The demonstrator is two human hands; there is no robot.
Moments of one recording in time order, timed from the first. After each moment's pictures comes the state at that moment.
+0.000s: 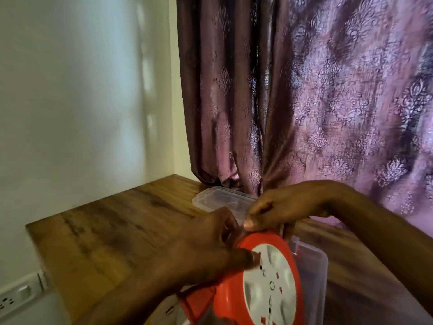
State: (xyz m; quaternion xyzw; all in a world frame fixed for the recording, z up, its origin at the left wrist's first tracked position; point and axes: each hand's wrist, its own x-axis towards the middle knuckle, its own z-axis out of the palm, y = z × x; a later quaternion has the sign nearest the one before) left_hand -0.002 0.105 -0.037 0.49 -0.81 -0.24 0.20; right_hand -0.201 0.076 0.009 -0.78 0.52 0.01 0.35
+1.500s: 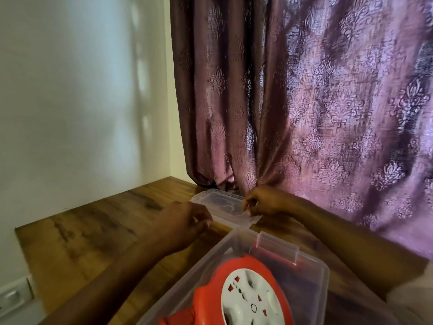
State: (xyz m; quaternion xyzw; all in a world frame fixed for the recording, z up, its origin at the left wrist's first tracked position) left_hand 0.004 0.009 -0.072 0.45 -0.87 -0.05 0.21; right_hand -0.259 -0.054 -0.062 -0.80 0.58 -0.07 0.09
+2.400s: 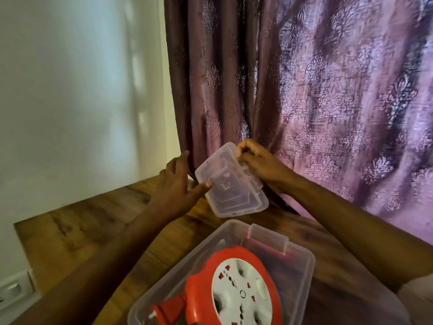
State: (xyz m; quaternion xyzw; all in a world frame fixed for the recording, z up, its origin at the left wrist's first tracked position) left_hand -0.012 -0.009 -0.052 0.50 -0.78 -0.07 0.37; right_hand -0.230 -0.016 -0.010 -0.73 0.44 -0.48 0.22
